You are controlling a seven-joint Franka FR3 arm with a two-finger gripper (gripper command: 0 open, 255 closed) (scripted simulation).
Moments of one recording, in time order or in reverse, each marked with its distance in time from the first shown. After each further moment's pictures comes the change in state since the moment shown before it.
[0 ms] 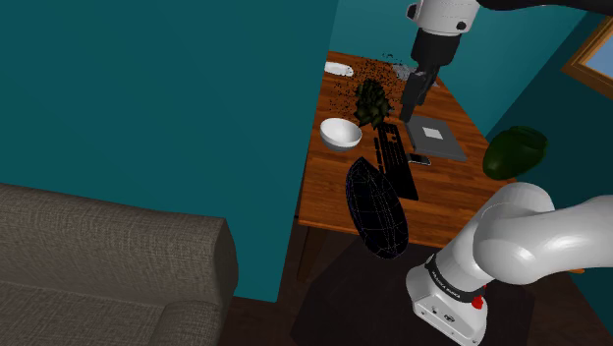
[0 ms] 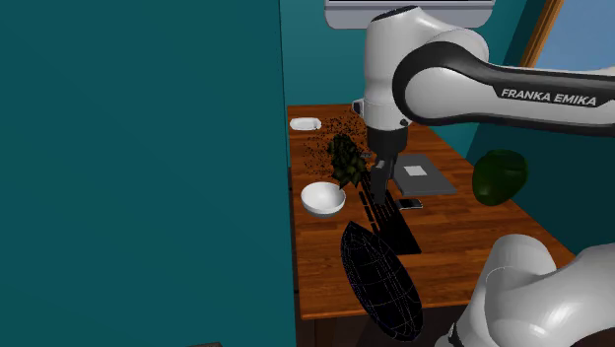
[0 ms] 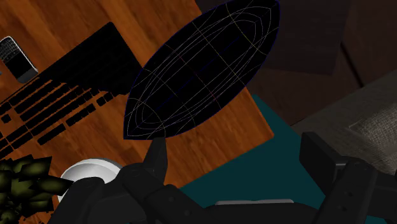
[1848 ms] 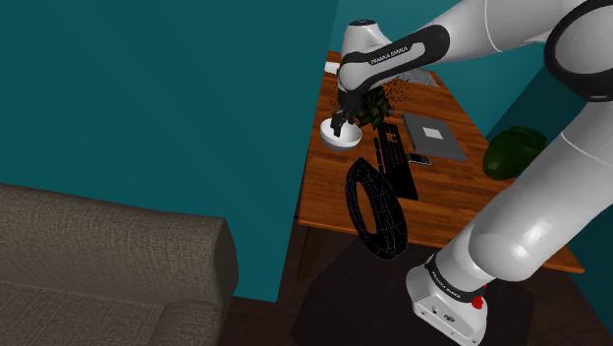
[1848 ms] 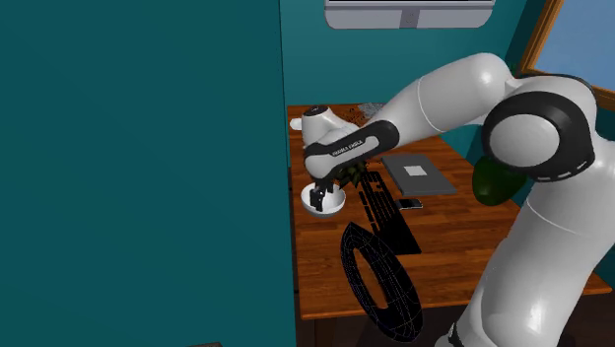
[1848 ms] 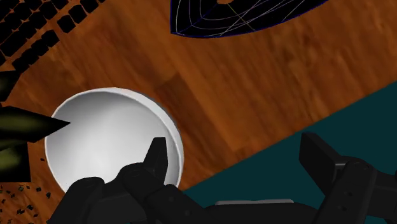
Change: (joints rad) arm -0.088 0.789 -0.157 0.116 -0.096 0.746 -0.107
